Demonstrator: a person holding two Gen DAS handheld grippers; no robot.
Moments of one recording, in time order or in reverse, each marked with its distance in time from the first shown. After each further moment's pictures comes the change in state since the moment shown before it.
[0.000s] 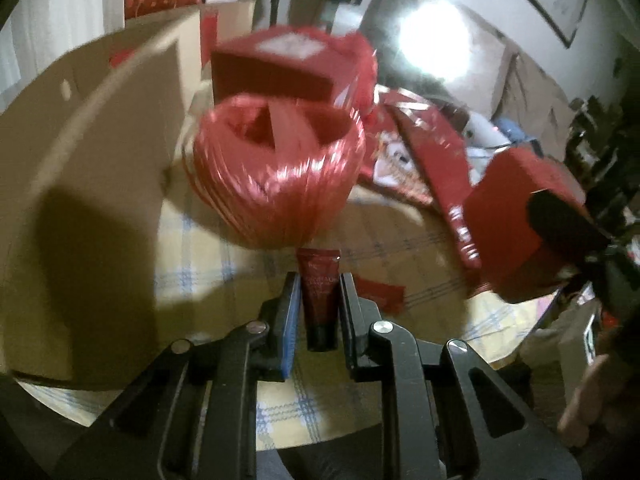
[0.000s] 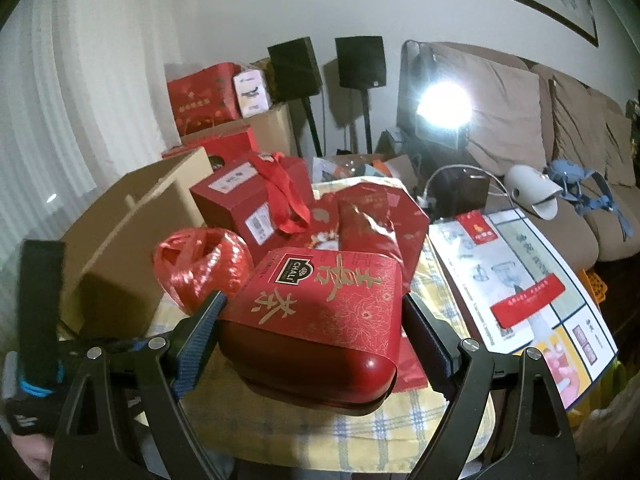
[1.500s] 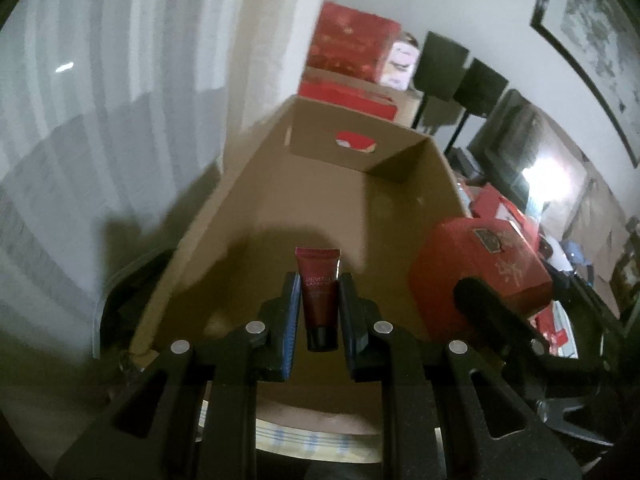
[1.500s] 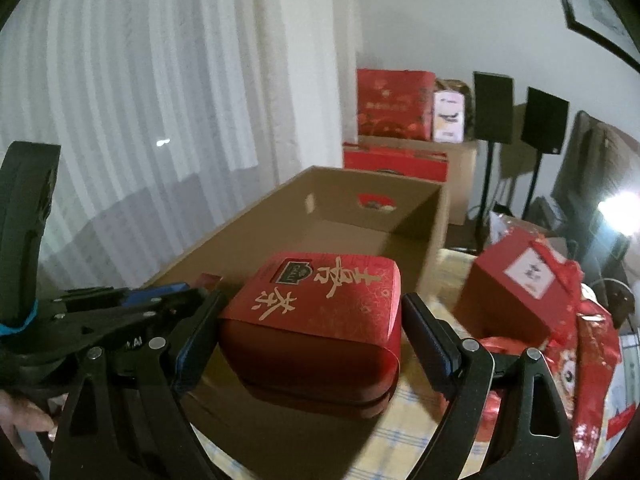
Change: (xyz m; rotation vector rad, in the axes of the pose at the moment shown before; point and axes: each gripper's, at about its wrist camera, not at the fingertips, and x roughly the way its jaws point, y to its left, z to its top) left arm -0.114 0.215 0.032 -0.323 -0.211 0.210; right arm 0.063 0.257 0.040 -0.335 -0.007 0.363
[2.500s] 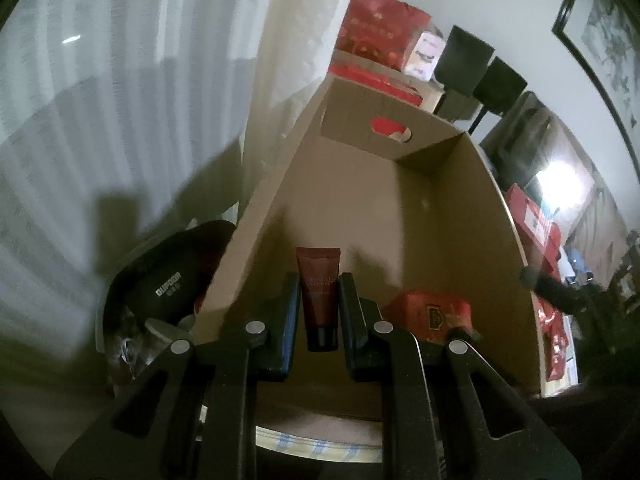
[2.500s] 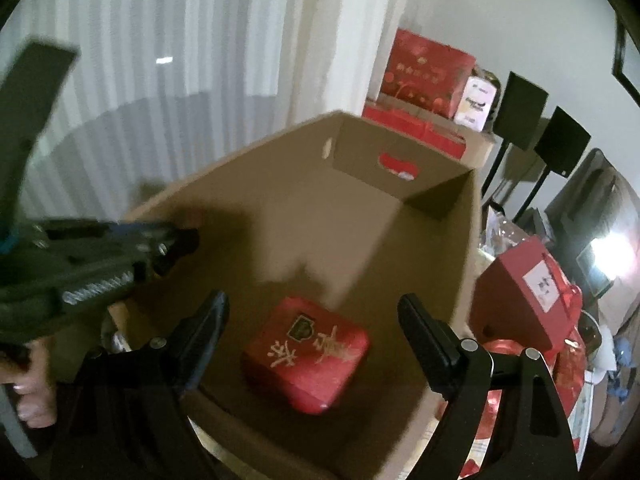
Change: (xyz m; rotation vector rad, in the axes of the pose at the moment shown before) left arm 0.026 0.039 0.006 -0.040 0.067 -0.010; right arm 0.035 0.044 -0.006 -0.188 0.194 -0.103
